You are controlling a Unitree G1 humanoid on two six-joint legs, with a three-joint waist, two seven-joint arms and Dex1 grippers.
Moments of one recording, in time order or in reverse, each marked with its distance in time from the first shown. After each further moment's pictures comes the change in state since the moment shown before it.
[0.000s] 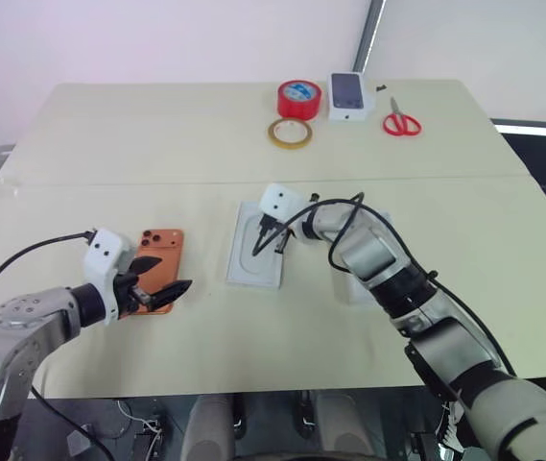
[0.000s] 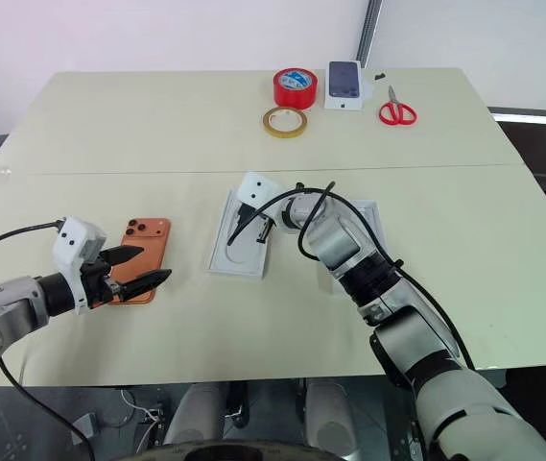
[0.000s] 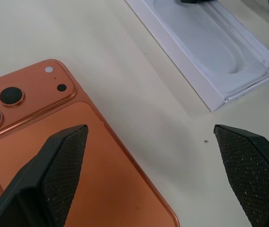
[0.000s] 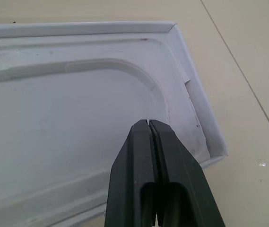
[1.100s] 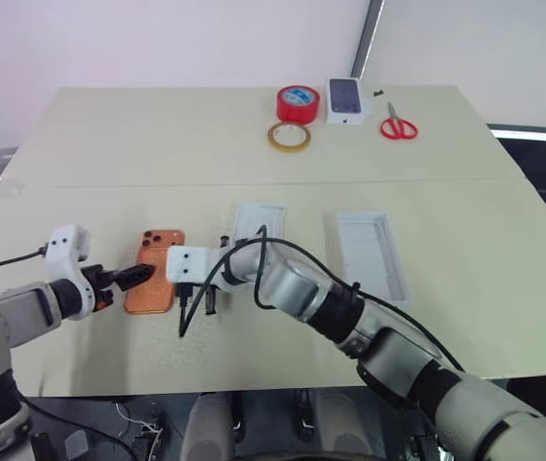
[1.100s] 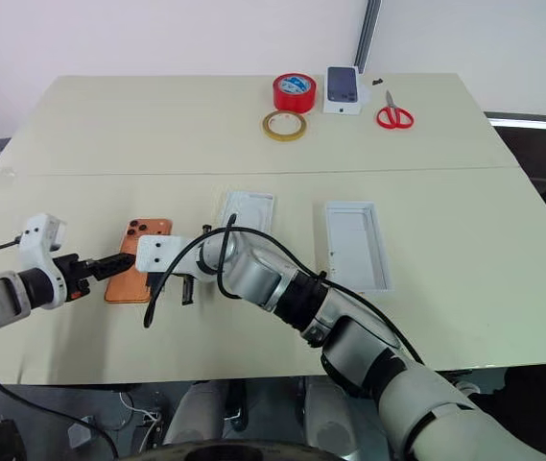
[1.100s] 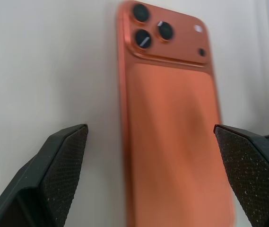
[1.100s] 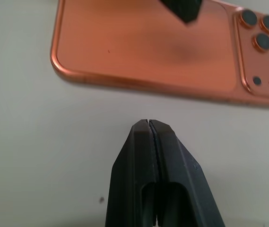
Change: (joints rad) left arm -0.233 -0.170 0.300 0.156 -0.175 0.655 0.362; right arm -0.051 0.310 0.295 0.072 -0.042 -0.027 0.121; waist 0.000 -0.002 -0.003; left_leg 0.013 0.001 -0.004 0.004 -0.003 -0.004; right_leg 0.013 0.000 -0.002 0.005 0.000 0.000
